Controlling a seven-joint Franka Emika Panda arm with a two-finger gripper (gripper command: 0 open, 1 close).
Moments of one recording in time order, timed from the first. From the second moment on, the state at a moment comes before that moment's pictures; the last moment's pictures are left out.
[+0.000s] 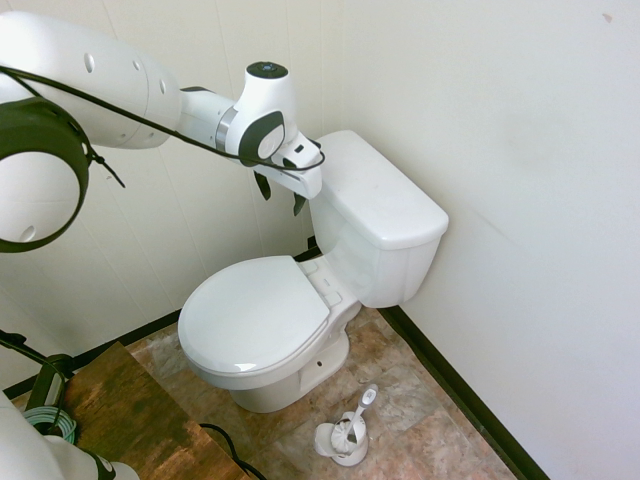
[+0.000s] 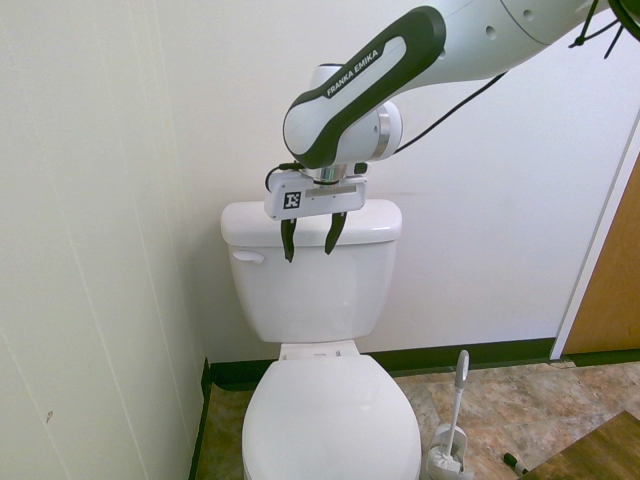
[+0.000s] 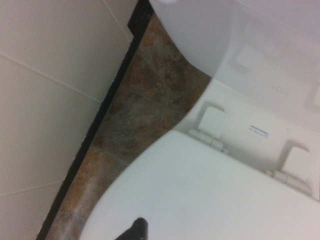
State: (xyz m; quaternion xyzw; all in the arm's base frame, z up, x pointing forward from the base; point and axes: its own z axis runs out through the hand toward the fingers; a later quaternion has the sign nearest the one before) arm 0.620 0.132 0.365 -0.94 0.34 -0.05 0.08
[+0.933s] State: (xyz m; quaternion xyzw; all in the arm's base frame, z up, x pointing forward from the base) arm 0.706 0.201 0.344 -0.94 0.32 -0.10 0.10
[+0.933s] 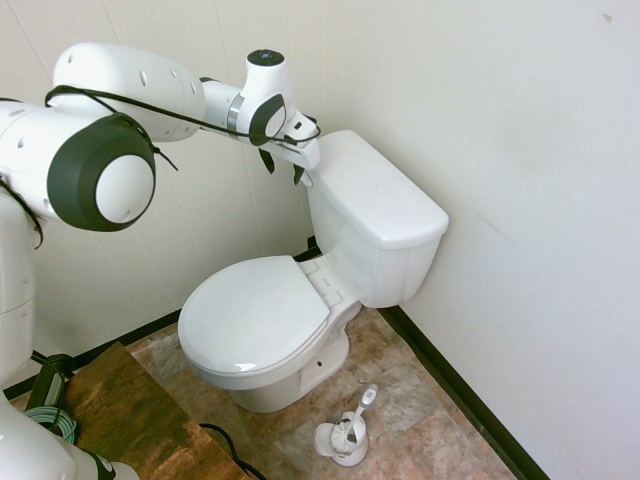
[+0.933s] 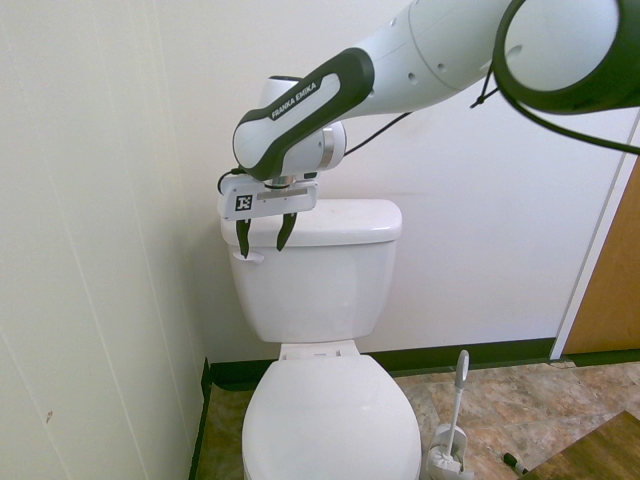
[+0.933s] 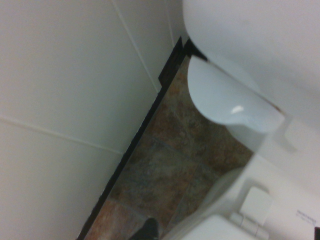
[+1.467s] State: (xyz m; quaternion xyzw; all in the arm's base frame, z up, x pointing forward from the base) arm 0.748 0.215 0.315 -0.92 0.35 -0.13 0.09
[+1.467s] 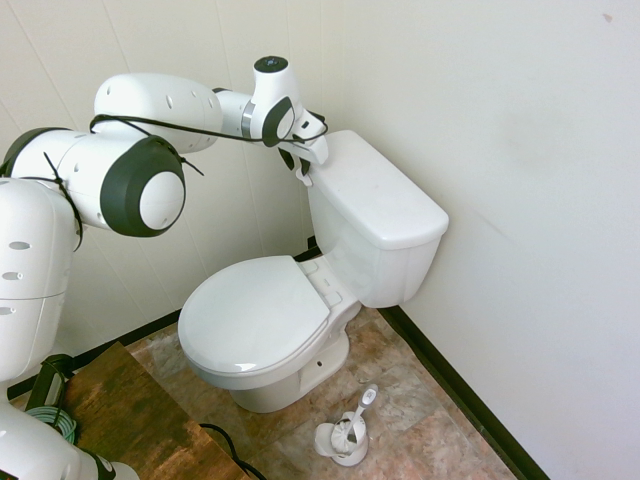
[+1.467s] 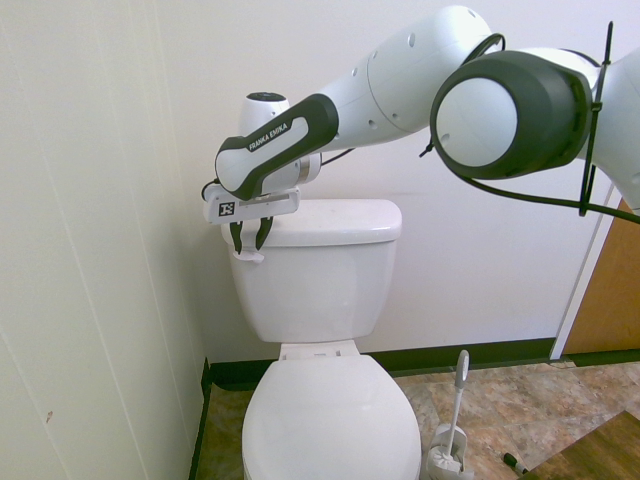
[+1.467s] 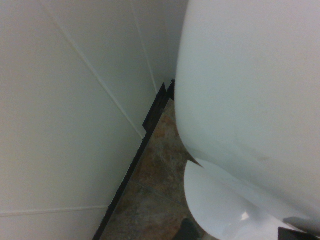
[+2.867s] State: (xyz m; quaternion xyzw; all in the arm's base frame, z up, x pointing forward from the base) arm 0.759 0.223 0.281 -0.92 0.36 -0.15 0.10
